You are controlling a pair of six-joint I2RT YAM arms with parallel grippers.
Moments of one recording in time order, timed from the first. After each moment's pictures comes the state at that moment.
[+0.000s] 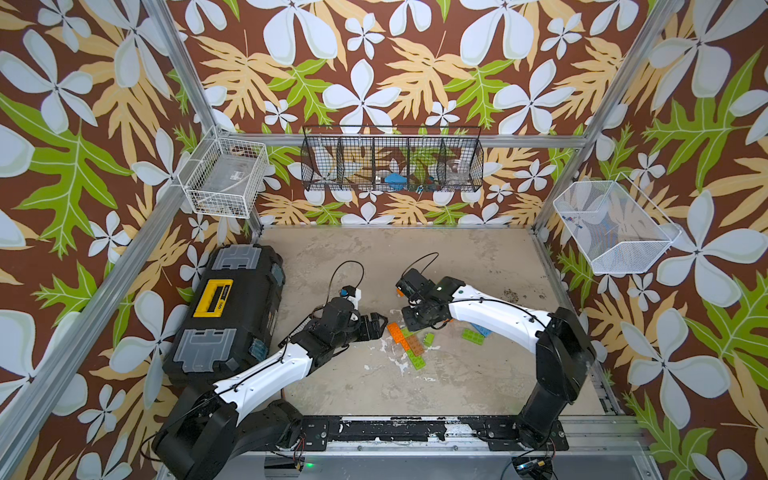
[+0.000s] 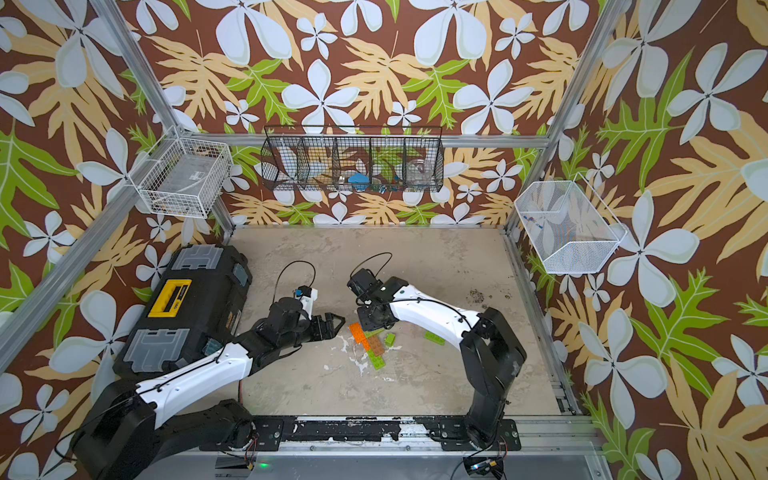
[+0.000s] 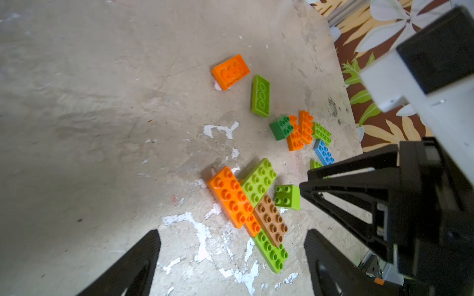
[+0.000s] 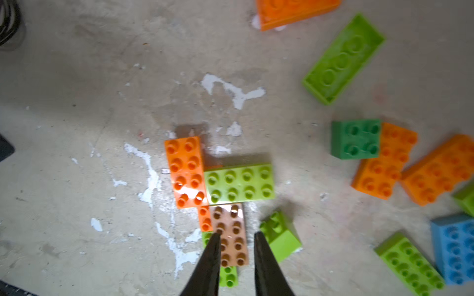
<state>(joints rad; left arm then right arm) -0.62 1.19 0.57 -0.02 0.15 -0.69 0.78 1.73 1.32 -0.85 0.10 0.47</state>
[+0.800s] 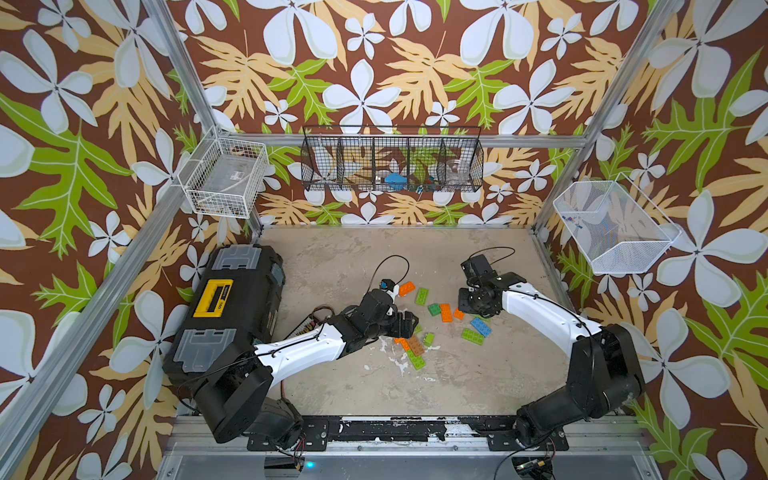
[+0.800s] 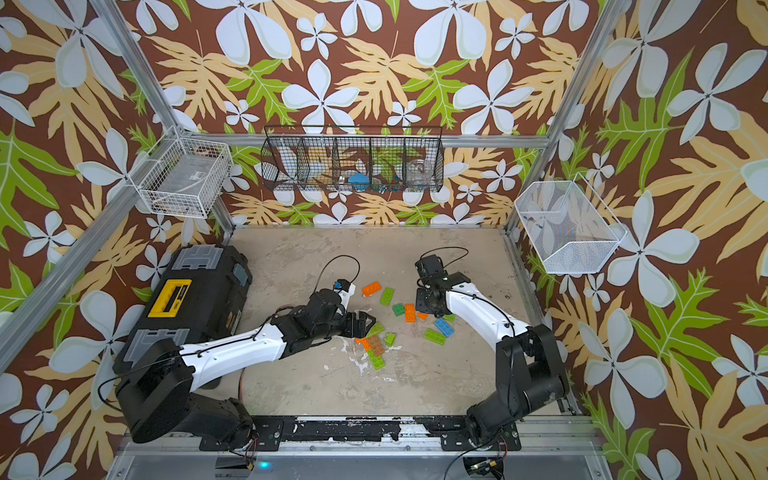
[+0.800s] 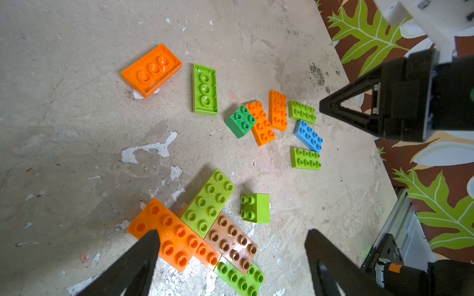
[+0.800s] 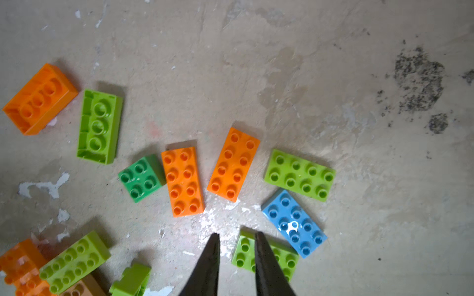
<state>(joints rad) -0.79 1.45 0.80 -0.03 0.08 -0.61 0.34 1.56 1.10 -0.75 0.14 0.46</state>
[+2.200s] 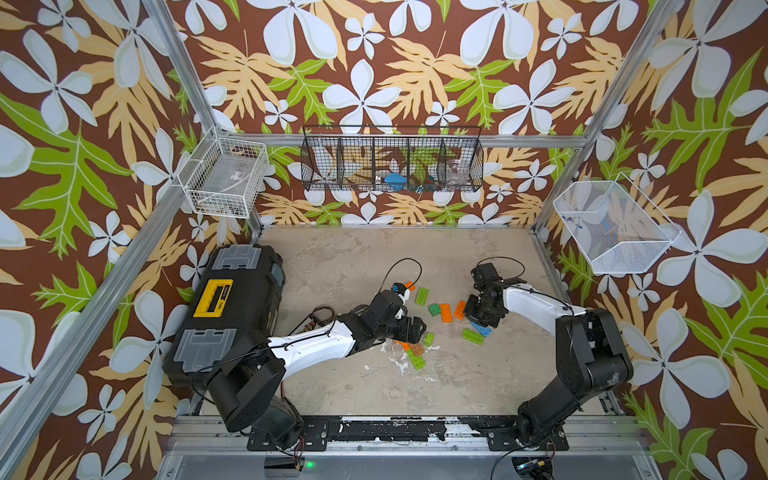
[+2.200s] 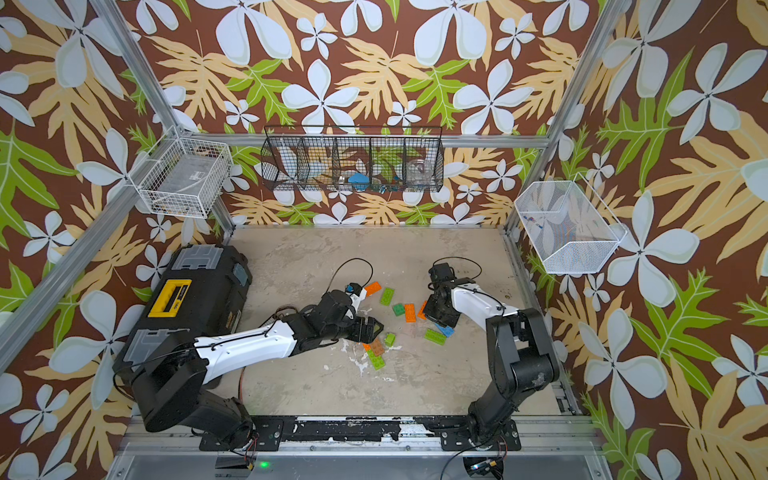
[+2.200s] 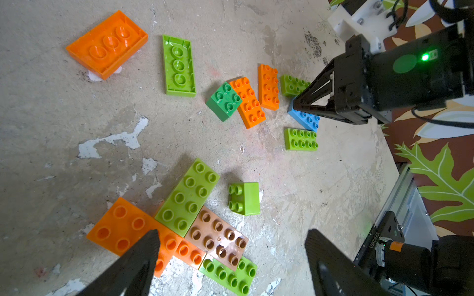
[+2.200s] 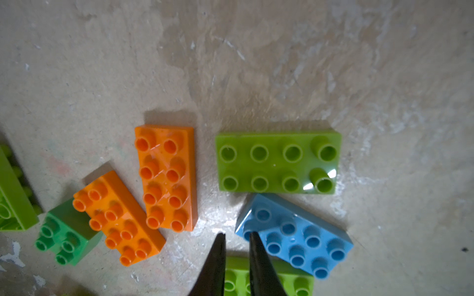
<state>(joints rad) -0.84 1.51 0.85 -0.07 0.11 -0.59 0.23 1.67 1.00 -0.69 0.00 0.72</state>
